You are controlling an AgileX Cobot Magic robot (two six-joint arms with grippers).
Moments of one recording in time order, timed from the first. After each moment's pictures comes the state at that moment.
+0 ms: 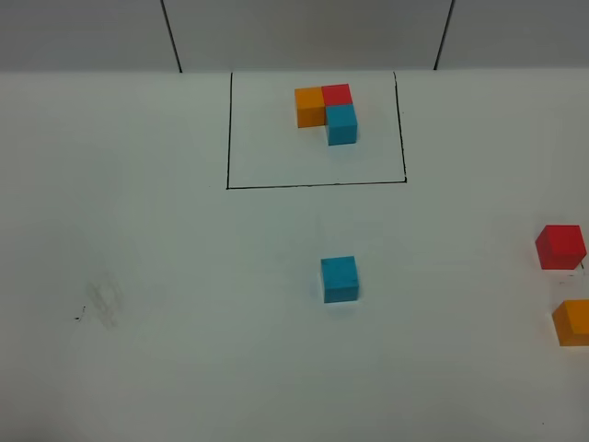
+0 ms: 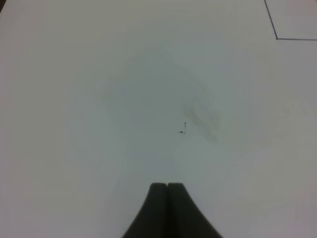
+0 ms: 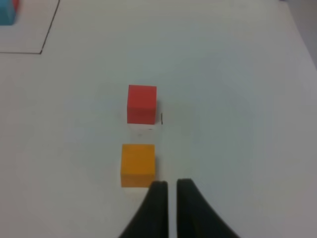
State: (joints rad) left arm 0.03 0.01 -0.51 0.00 1.08 -0.01; right arm 0.04 0.00 -0.50 -0.08 1.07 -0.01
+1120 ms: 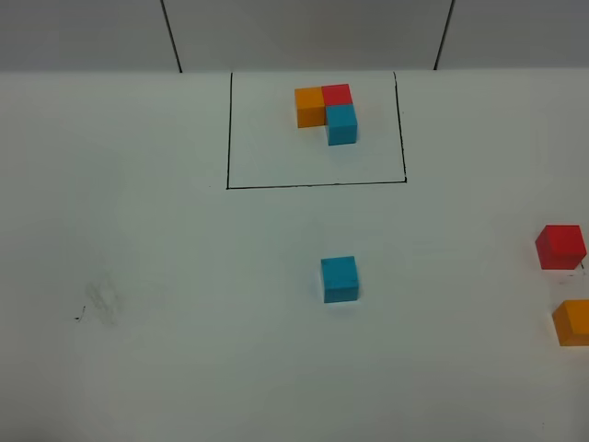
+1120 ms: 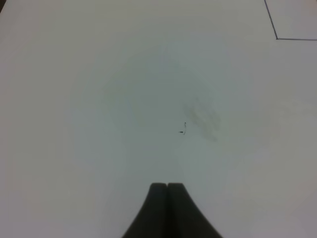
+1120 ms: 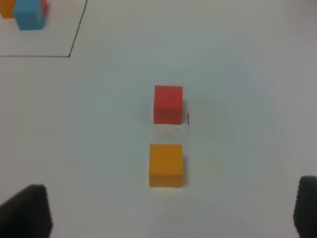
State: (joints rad) left arm 0.03 0.01 -0.51 0.00 1.08 -0.01; right arm 0.04 0.00 -0.50 -0.01 1.07 0.00
